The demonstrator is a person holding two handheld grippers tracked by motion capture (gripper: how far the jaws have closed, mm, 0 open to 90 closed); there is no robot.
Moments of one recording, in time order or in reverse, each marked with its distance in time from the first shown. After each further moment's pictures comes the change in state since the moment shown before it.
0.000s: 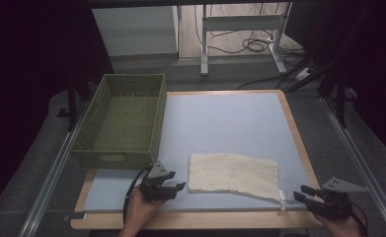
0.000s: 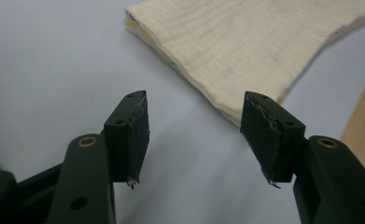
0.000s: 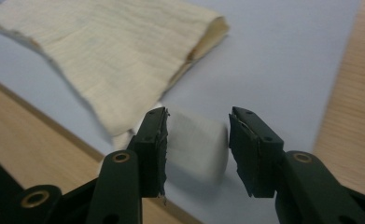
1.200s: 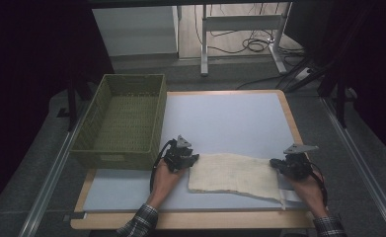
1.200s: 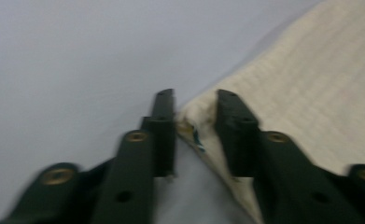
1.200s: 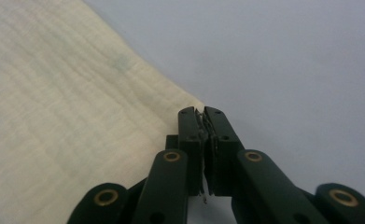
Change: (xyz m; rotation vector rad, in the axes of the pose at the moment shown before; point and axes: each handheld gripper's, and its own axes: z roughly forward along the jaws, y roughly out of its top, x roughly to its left) left arm 0.034 0.061 0.088 0.043 0.057 -0.006; right arm -0.015 0.074 0.108 0.094 -0.010 -0.119
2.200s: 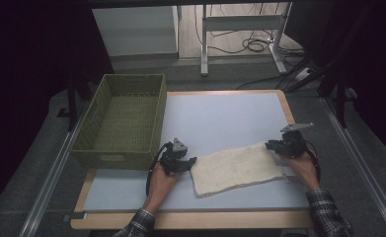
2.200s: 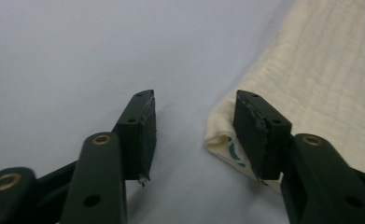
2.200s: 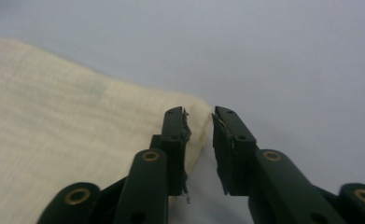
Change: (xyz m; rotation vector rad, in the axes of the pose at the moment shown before) left arm 0.003 -0.013 -0.009 -0.020 0.049 -0.014; right arm -0.042 0.045 0.027 0.000 0.041 0.042
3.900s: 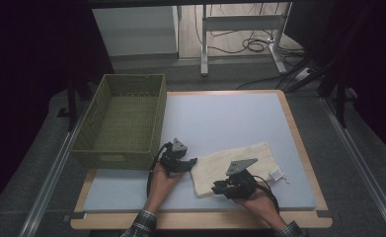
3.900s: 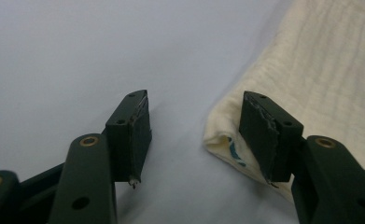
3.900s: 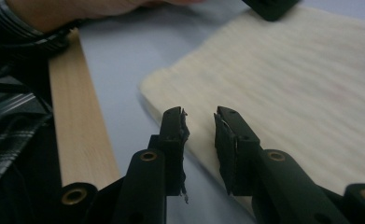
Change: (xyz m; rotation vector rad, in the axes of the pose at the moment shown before) left arm 0.000 -0.001 0.001 0.001 -0.008 0.013; right arm 0.200 -0.011 0.027 0.034 0.430 -0.243
